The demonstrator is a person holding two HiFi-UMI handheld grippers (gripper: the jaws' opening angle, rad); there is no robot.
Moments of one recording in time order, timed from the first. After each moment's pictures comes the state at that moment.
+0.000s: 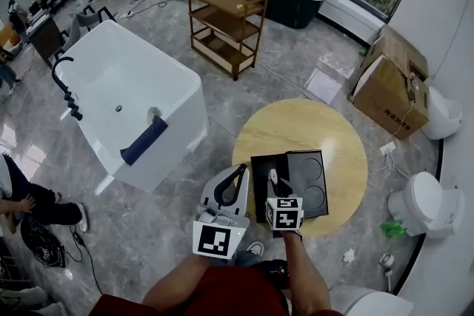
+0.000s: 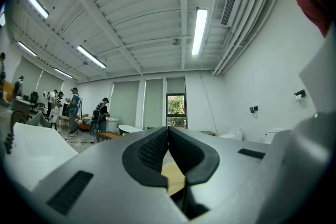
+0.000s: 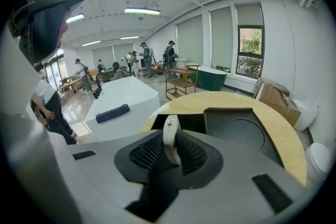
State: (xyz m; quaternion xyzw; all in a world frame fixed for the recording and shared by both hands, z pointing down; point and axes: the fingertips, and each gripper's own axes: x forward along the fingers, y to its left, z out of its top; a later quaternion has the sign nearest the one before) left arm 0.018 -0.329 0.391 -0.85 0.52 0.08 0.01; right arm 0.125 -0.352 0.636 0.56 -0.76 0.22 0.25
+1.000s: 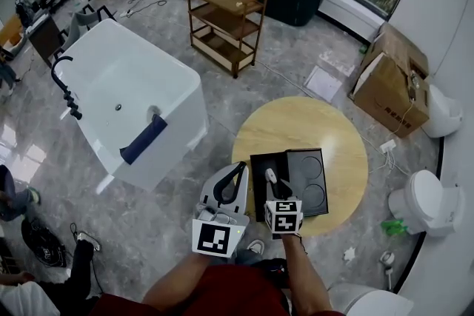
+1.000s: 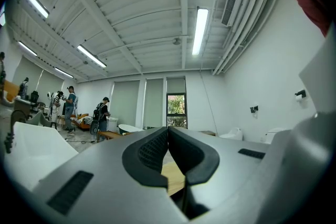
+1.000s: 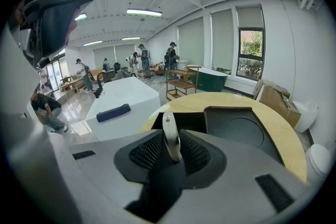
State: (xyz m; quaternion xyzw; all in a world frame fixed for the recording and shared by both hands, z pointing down) left arm 0.016 -0.331 0.395 -0.85 0.52 0.08 0.01; right arm 0.121 -0.343 0.639 0.56 -0.76 0.21 0.25
